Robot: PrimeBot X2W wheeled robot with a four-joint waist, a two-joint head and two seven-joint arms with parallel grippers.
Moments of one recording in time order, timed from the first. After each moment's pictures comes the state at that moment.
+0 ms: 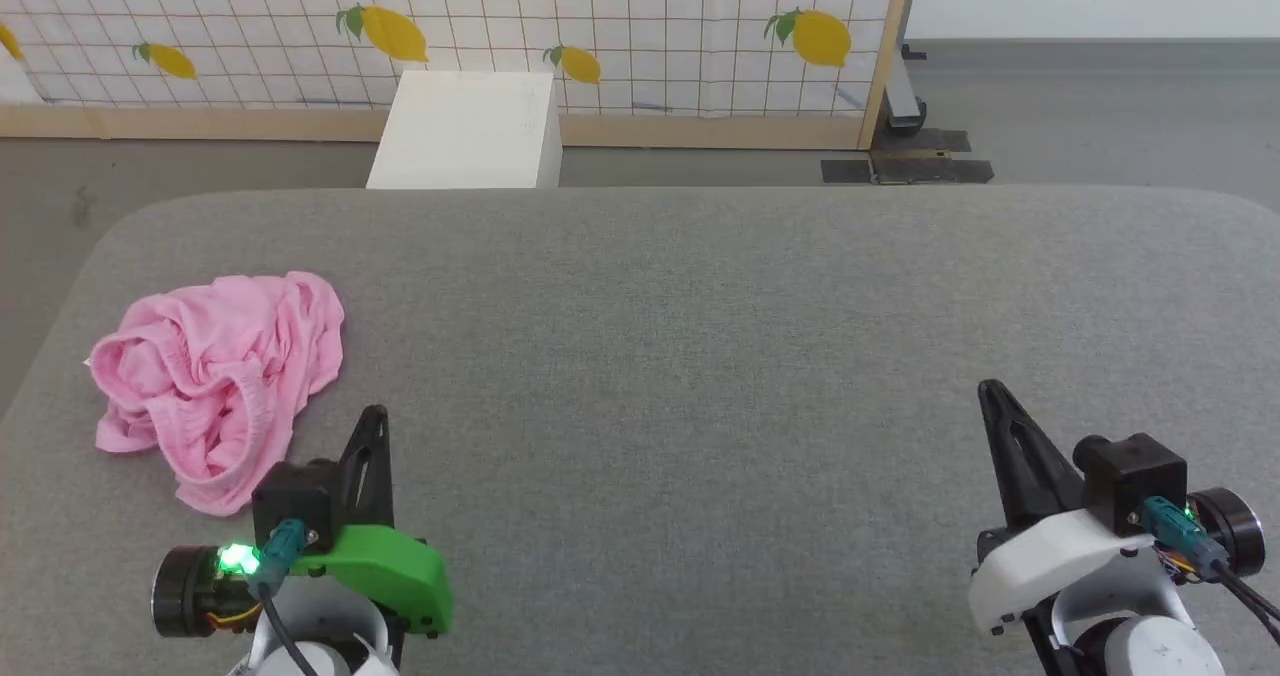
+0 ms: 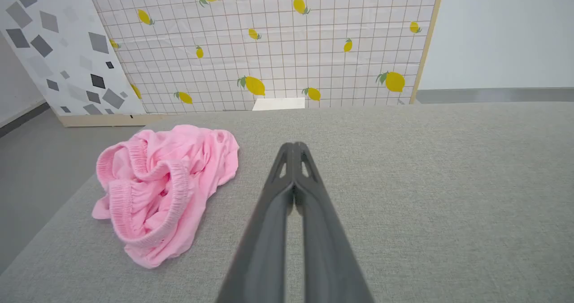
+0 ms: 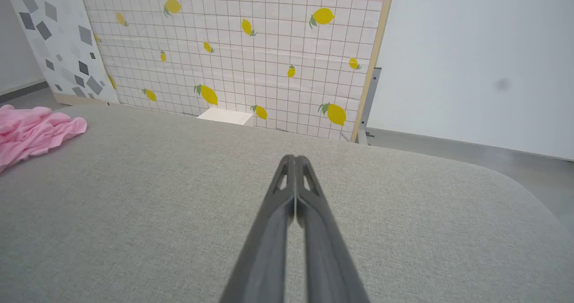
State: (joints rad) left arm -0.01 0.06 0.00 0.00 -0.01 0.00 0.00; right arm -0.01 -0.05 0.00 0.01 0.00 0.13 0.00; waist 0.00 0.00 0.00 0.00
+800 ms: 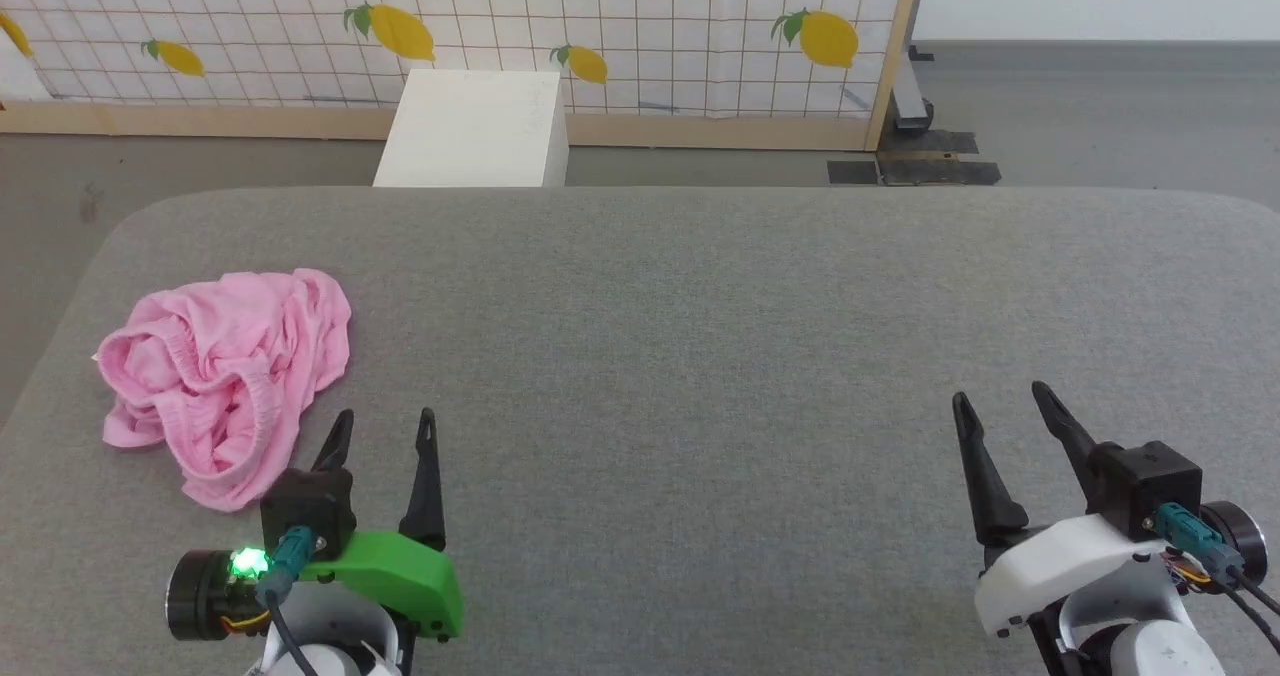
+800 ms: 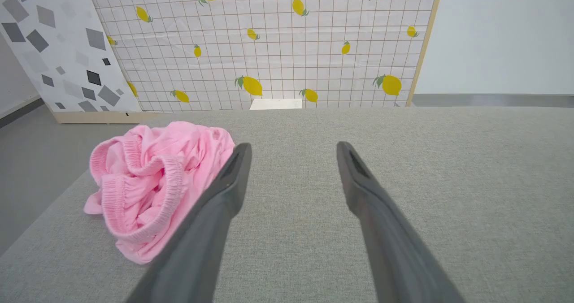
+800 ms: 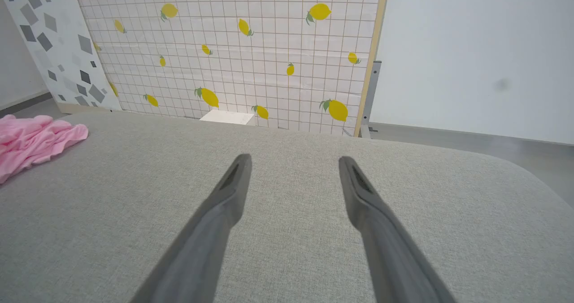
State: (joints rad) left arm -0.01 0.06 -0.02 0.02 -0.04 0.01 -0.03; right arm -0.02 -0.05 -0.02 0.04 0.05 0.13 -0.03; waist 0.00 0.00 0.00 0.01
